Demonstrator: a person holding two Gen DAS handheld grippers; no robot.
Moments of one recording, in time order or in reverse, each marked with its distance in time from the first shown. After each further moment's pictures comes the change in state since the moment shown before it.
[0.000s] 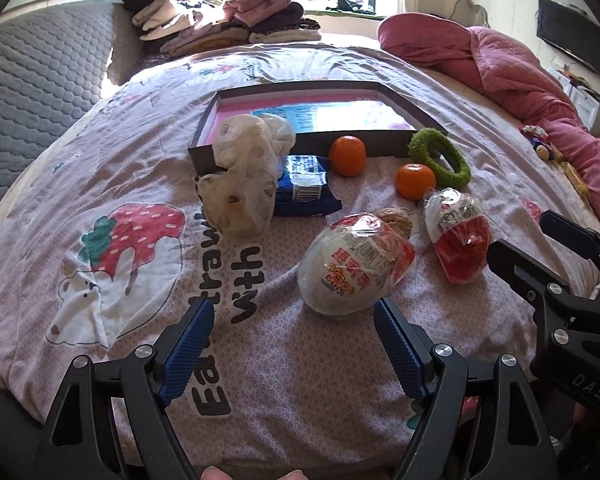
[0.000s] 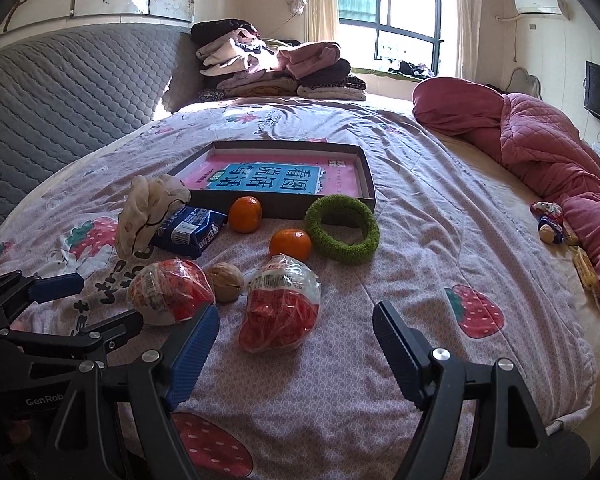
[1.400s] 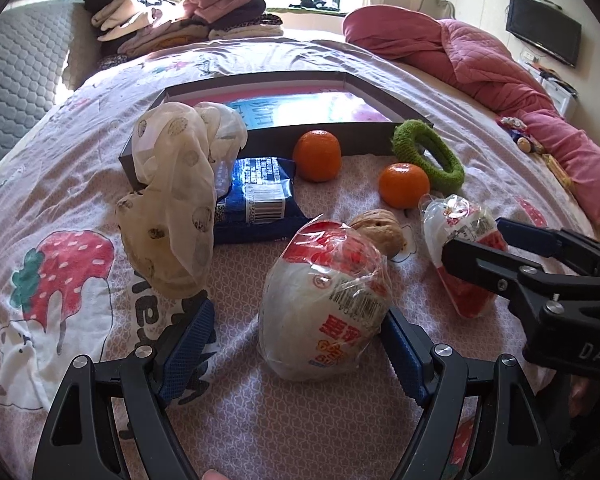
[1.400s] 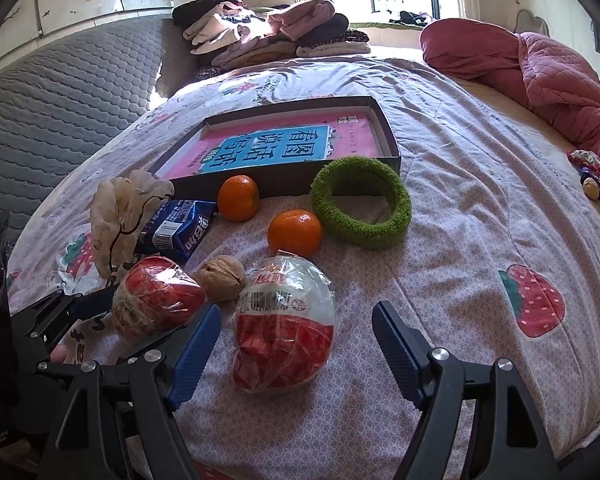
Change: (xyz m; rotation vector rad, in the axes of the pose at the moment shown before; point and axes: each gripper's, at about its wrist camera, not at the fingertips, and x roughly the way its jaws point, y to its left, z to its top) left arm 0.055 -0.004 0.021 0.045 0.003 -0.150; right arm 0.061 -0.019 0.015 0.135 0.140 0.127
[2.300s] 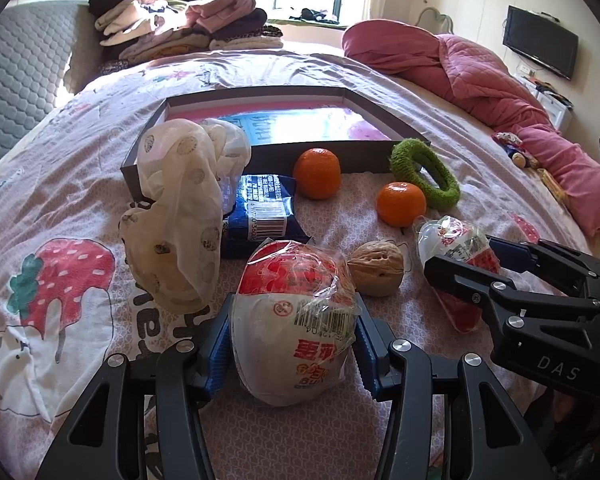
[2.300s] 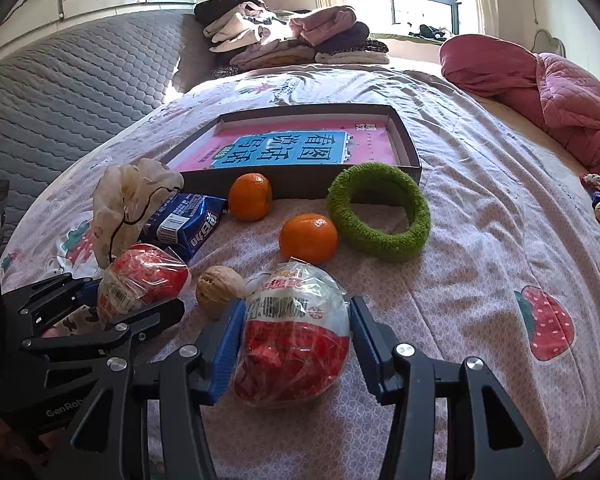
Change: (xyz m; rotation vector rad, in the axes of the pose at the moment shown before) left arm -0.007 0.001 0.004 -0.015 -0.053 -0.018; right arm 0.005 0.008 -0.003 -0.088 -0.033 0.009
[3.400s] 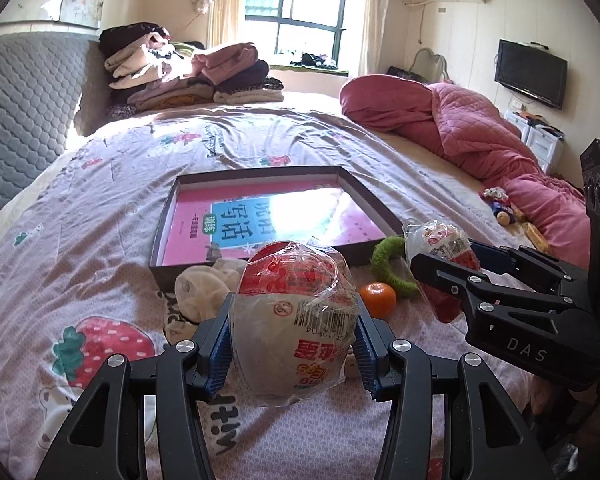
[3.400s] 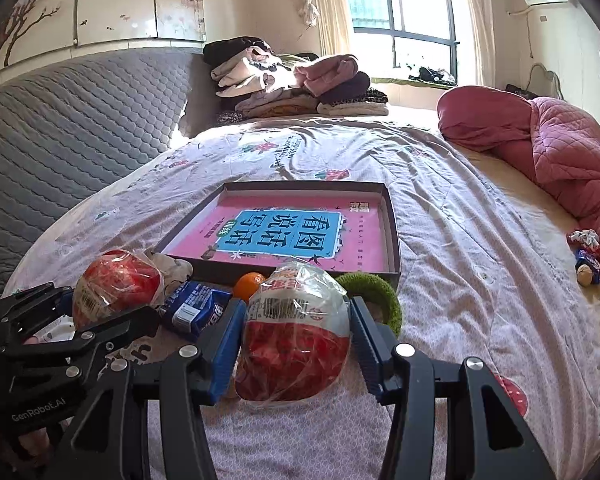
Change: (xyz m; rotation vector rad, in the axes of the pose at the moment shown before) left arm -0.059 0.000 0.053 -0.006 -0.171 0.001; right arm -0.038 -0.002 0.057 -0.037 -0.169 -0.013
